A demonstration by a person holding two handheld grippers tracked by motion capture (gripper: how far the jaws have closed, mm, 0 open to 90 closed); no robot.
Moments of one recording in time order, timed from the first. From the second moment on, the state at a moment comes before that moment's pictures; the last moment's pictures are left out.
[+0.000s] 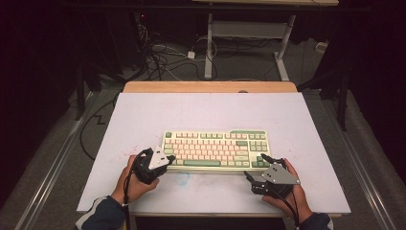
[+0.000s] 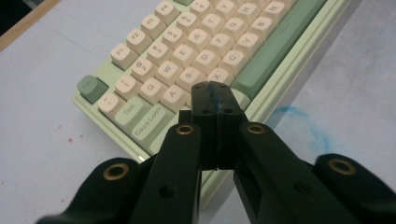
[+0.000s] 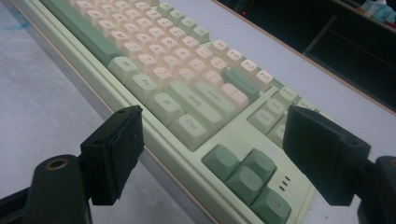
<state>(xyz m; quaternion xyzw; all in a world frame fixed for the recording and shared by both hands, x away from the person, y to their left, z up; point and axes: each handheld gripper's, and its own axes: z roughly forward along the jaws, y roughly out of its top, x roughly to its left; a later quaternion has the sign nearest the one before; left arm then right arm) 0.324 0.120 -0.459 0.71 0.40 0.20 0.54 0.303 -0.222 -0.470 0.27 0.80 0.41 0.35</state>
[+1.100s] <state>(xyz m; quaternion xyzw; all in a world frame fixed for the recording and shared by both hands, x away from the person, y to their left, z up) 0.356 0.068 -0.474 0.75 0.38 0.18 0.51 0.305 -0.220 -0.474 0.26 0.81 0.39 0.36</state>
